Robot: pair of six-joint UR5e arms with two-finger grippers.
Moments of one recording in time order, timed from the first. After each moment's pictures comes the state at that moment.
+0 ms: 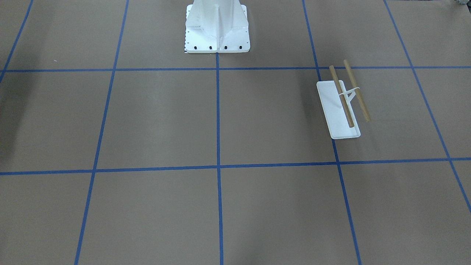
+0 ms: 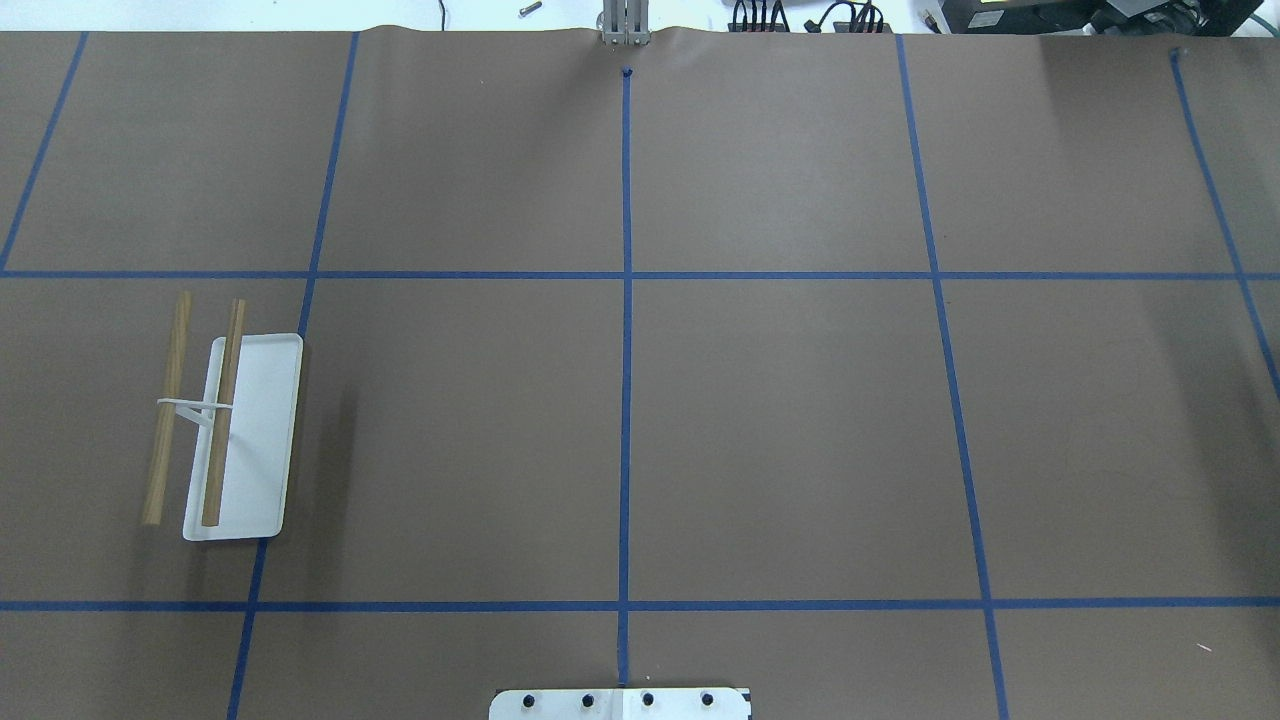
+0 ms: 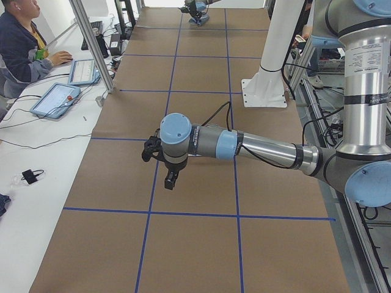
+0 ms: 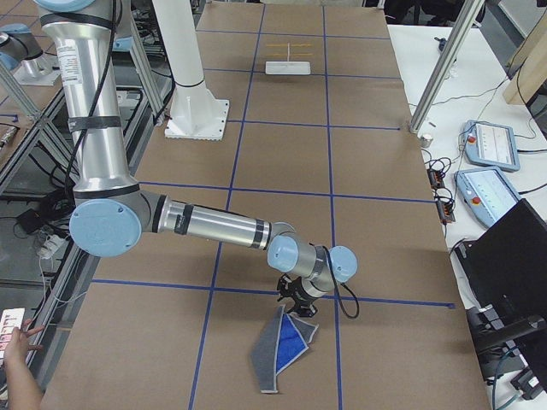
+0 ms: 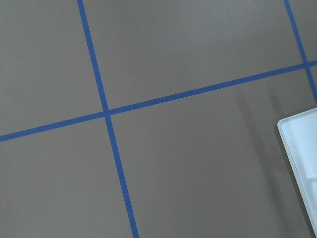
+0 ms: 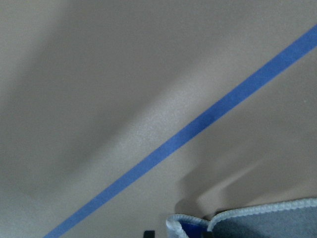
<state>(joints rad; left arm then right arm) -1.57 -1.48 -1.87 -1.52 -2.46 0.13 1.36 -1.47 1.24 -1.68 2.31 -0.93</state>
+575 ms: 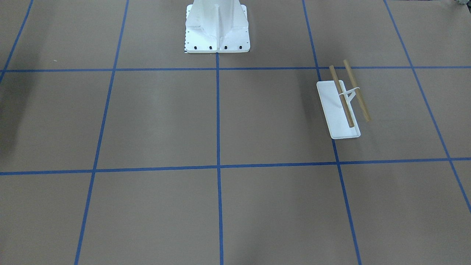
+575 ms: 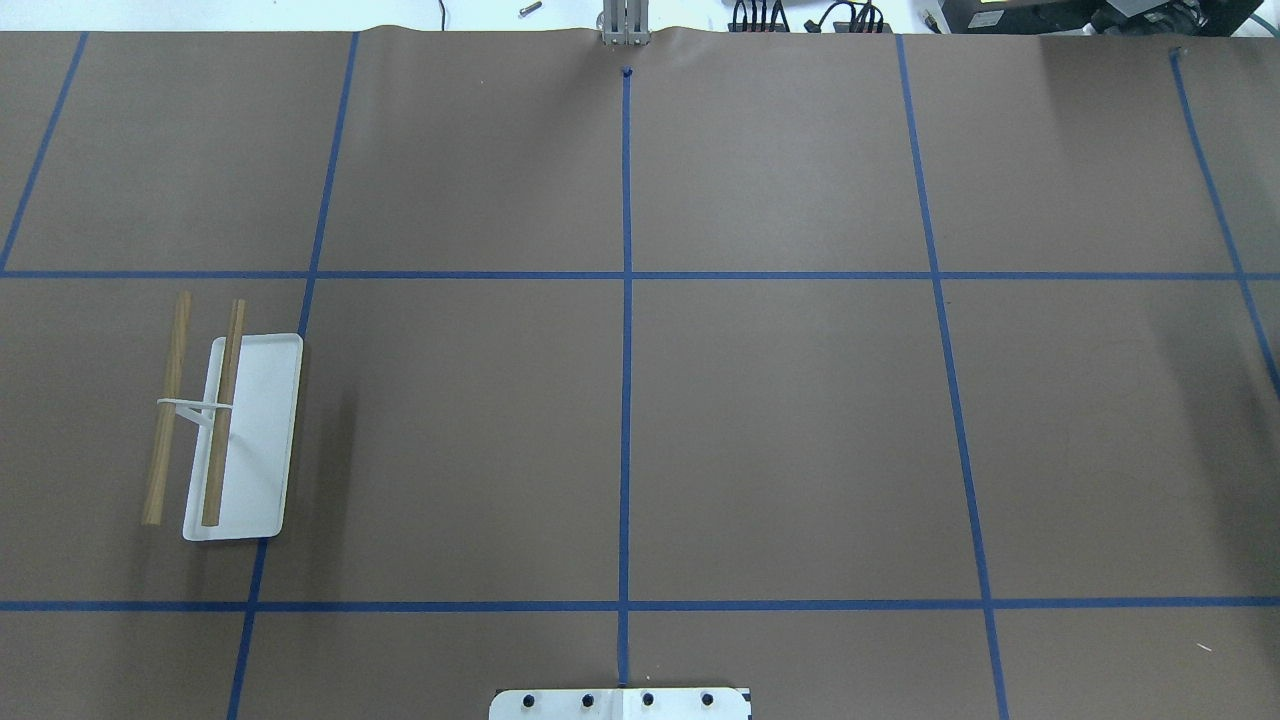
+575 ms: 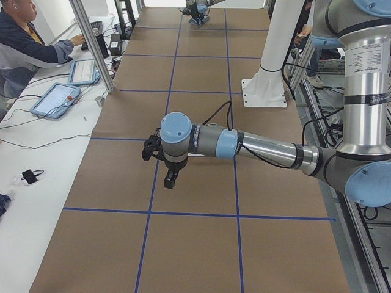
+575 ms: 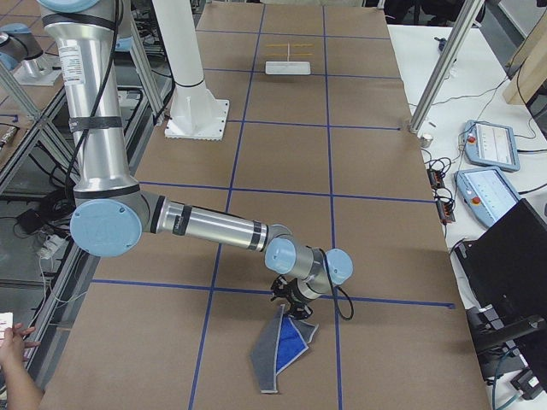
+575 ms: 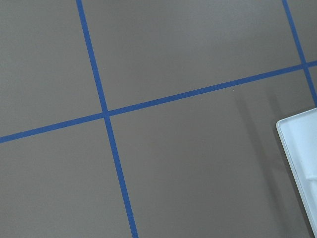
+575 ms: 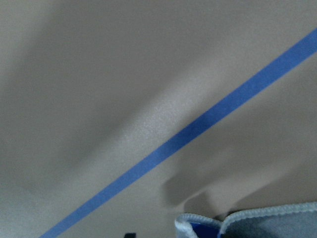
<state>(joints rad) -1.57 -1.48 -1.88 -1.52 -2.46 0.13 1.33 -1.48 1.23 -1.68 2.31 -0.93</state>
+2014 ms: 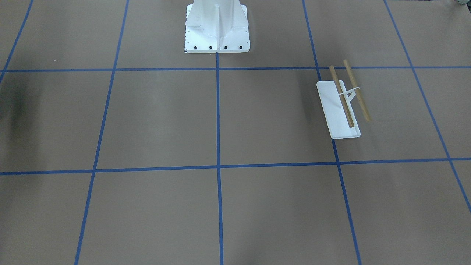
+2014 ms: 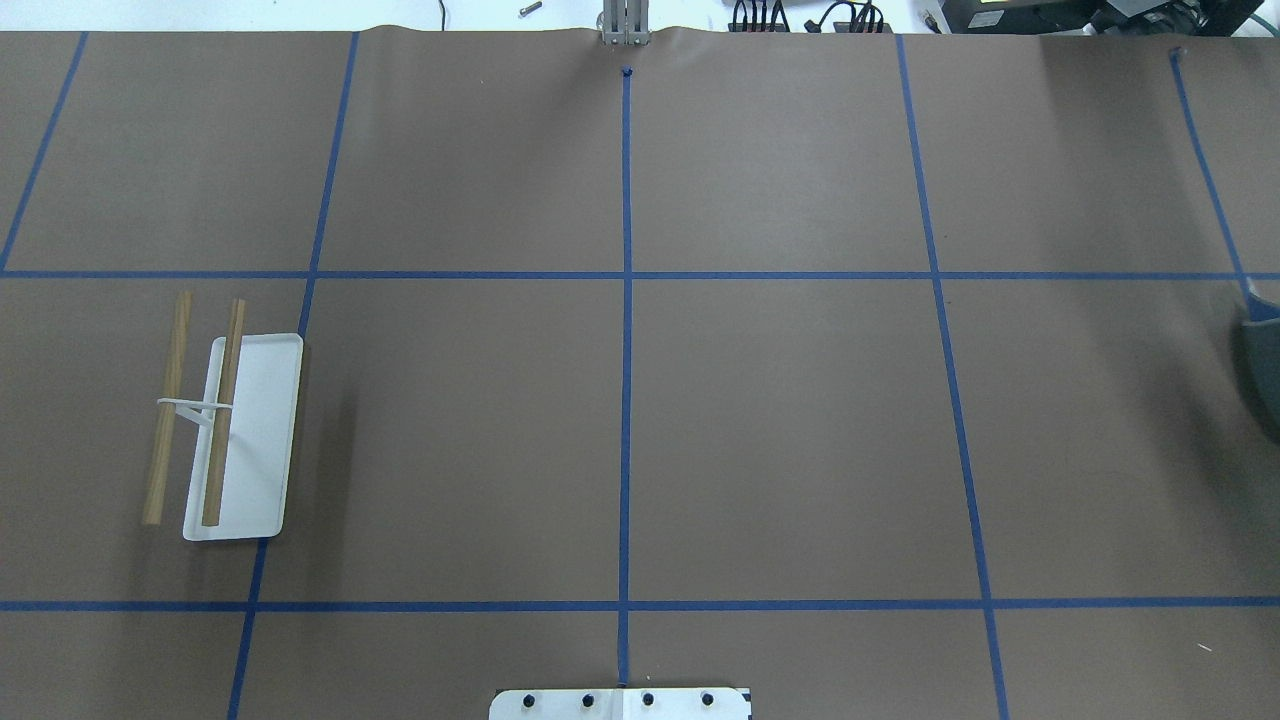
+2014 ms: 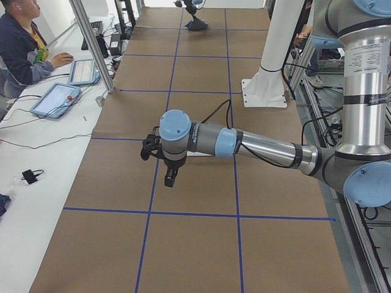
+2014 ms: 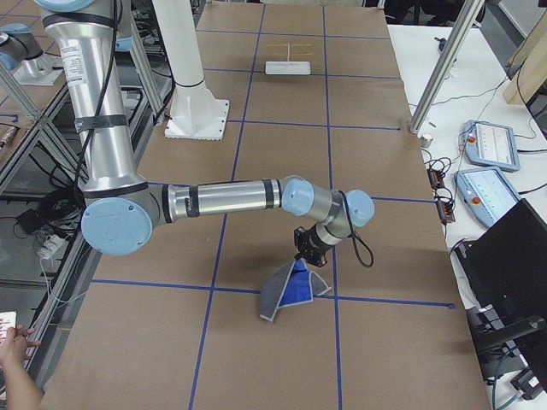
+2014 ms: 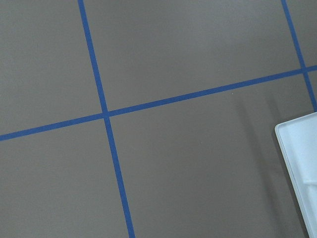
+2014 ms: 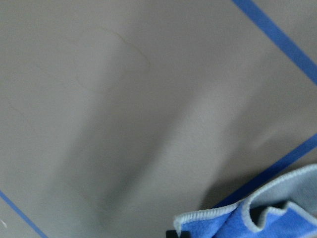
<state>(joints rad) -1.57 -1.51 -1.88 -1.53 -2.47 -0.01 1.36 -1.41 1.60 -2.04 2.41 -0.72</state>
